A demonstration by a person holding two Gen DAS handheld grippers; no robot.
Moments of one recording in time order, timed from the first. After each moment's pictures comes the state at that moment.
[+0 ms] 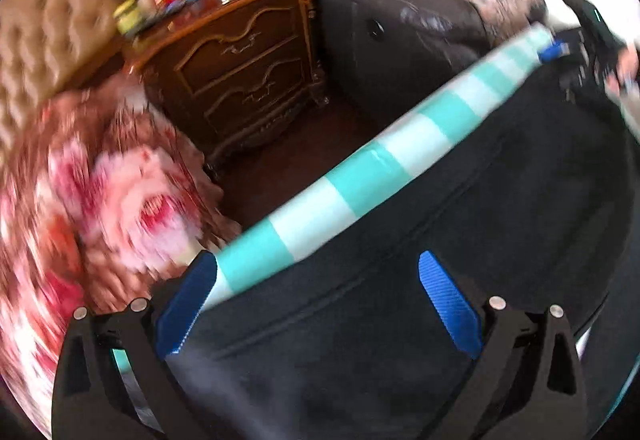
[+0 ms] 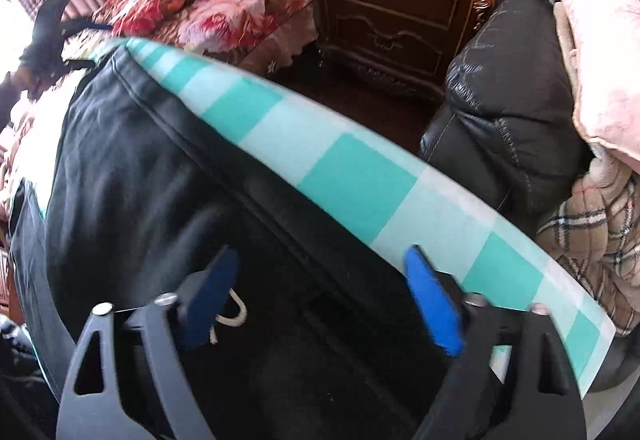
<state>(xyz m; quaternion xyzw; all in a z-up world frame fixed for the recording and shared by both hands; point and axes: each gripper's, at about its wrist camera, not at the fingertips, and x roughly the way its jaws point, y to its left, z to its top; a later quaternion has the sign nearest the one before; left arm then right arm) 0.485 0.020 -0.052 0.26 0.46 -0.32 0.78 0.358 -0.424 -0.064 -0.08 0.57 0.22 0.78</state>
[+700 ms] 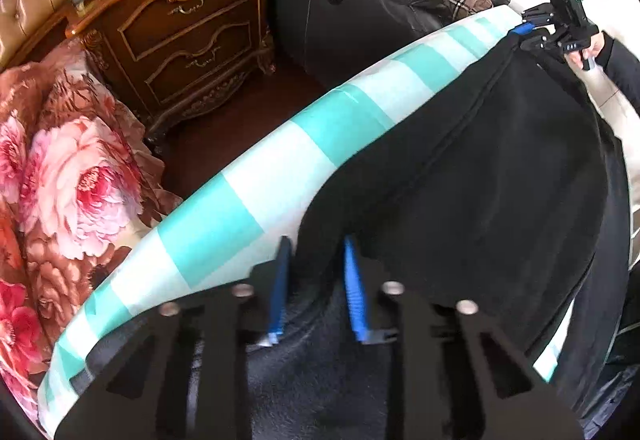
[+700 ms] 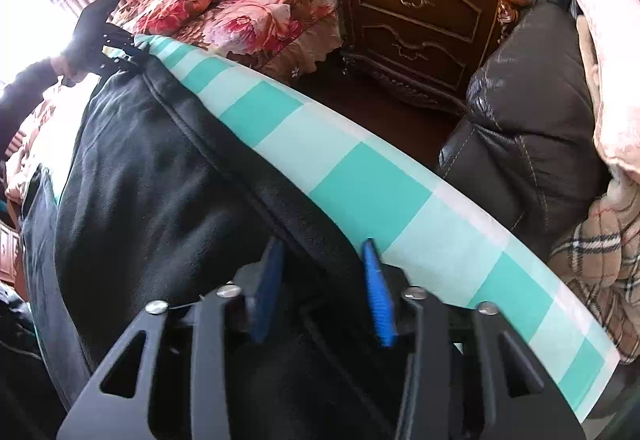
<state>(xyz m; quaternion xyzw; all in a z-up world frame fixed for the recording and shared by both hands) 0.494 0.034 -0.098 0.21 0.53 -0.39 0.72 0.357 -0.422 -0.057 -0.08 0.55 0.26 0.79</state>
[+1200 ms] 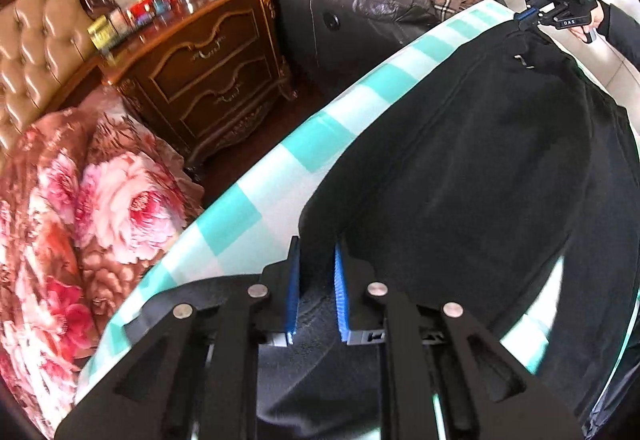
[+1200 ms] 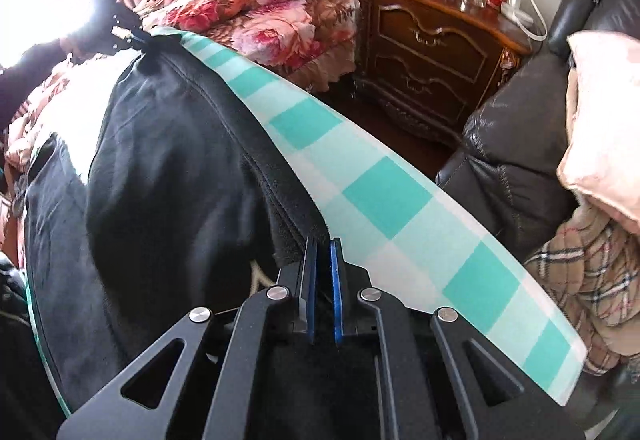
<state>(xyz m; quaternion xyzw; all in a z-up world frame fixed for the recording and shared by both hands) 0.422 0.038 -0.027 0.28 0.46 -0.36 0.76 0.300 -0.415 -0.006 -0.14 0.50 0.28 0.81</state>
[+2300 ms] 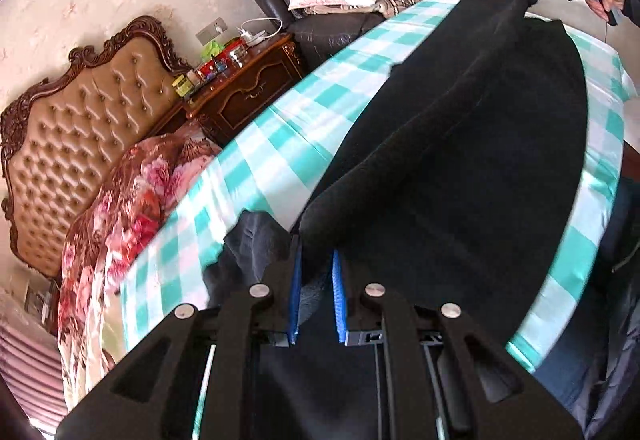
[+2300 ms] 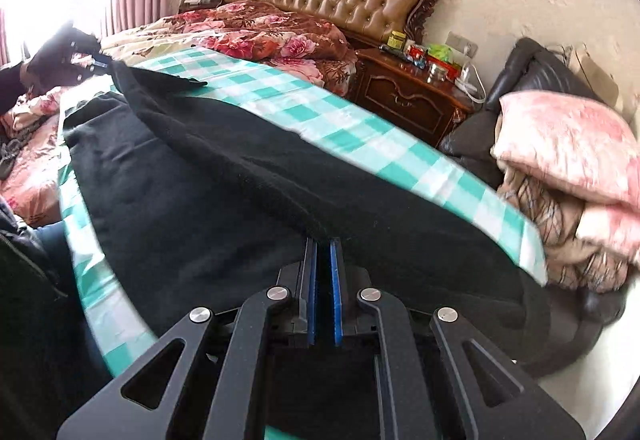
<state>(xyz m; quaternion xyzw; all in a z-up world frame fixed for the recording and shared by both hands) 0.018 0.064 0.010 0.34 0.33 -0.24 0.85 -0.035 -0.365 0.032 -0.17 0.37 0.20 0.89</state>
